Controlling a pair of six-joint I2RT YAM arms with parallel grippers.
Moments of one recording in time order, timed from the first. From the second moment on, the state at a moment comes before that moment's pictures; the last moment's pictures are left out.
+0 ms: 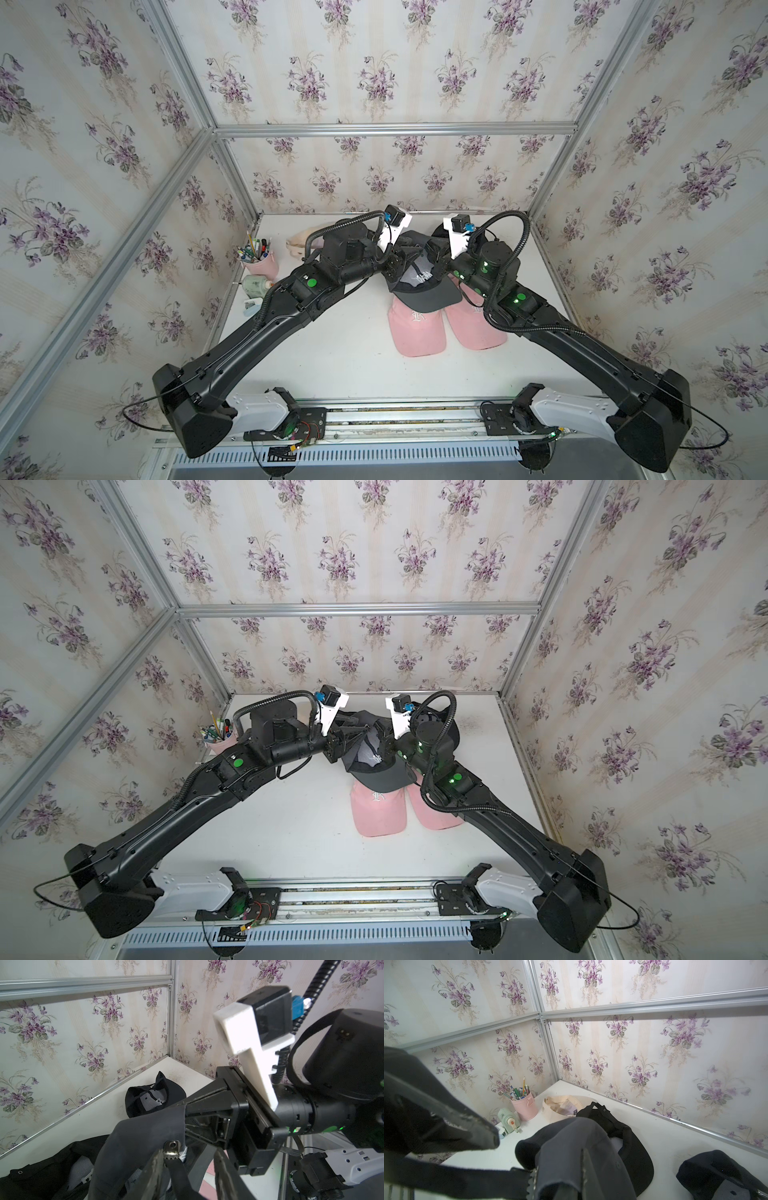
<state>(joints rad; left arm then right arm) -0.71 1.30 1.37 -0.32 0.24 -0.06 0.67 1.17 0.97 0.14 -0.08 0.15</state>
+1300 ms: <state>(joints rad) -0.76 1.22 1.14 -0.21 0.08 0.08 0.63 1.20 1.04 0.06 -0.18 0.21</state>
